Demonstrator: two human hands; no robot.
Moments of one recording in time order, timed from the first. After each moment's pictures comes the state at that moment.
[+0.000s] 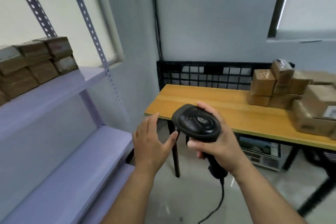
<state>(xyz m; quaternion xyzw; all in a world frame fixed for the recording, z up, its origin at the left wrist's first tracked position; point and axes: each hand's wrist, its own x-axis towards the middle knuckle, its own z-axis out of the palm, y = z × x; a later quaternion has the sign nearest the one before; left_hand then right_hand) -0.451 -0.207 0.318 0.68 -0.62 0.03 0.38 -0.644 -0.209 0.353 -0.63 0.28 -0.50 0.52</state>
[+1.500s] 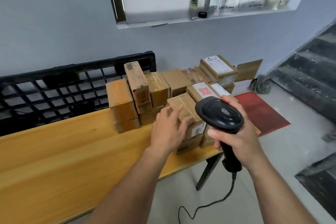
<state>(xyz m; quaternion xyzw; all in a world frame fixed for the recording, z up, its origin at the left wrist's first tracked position) -0.925 -0.557 0.277 0.42 -0.84 -0.27 0.18 -1.052 -0.414 0.321 -0.41 0.61 -0.62 0.27</state>
